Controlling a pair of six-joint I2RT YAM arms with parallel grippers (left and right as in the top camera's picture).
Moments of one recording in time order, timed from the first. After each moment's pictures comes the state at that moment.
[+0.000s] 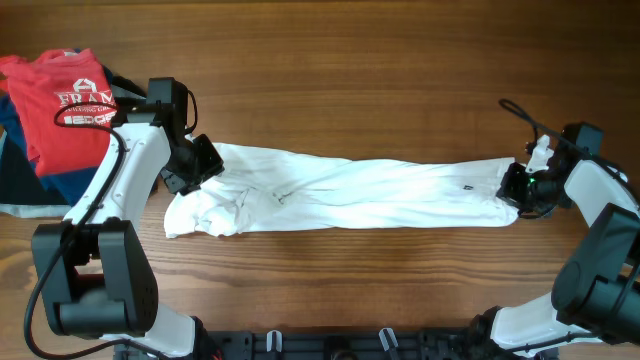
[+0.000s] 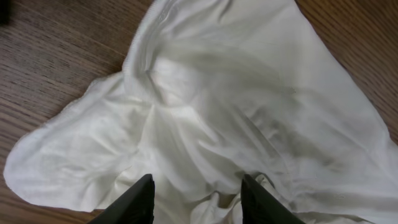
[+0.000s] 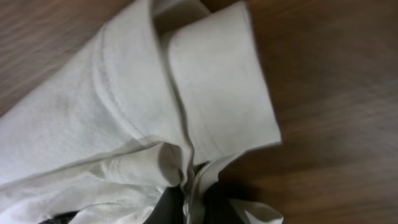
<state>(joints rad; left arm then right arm) 0.02 1.72 1.19 -0.99 0.12 -0.55 -0.44 1.72 0.93 -0.67 -0.18 0.03</state>
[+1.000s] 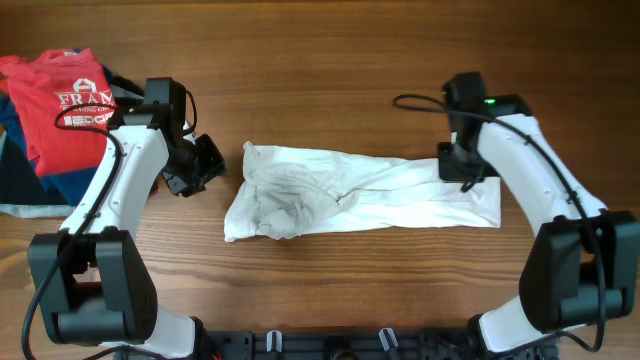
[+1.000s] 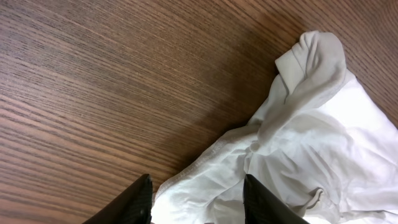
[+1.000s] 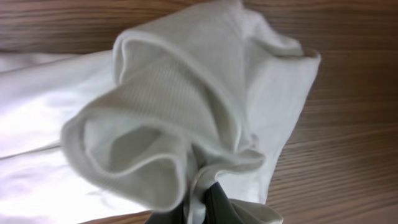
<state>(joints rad) 0.02 1.69 1.19 -1.02 0.18 -0.54 0.16 1.73 1.23 -1.08 0.24 0.19</state>
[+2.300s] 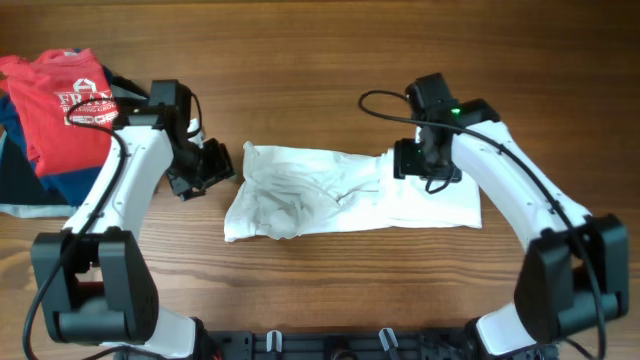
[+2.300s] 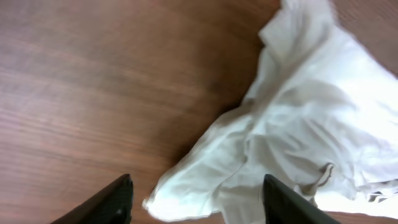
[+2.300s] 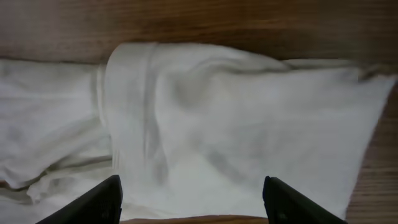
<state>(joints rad) -0.02 1.69 1.18 -1.01 0.21 -0.41 0.28 1.69 1.23 -0.98 0.04 0.36</state>
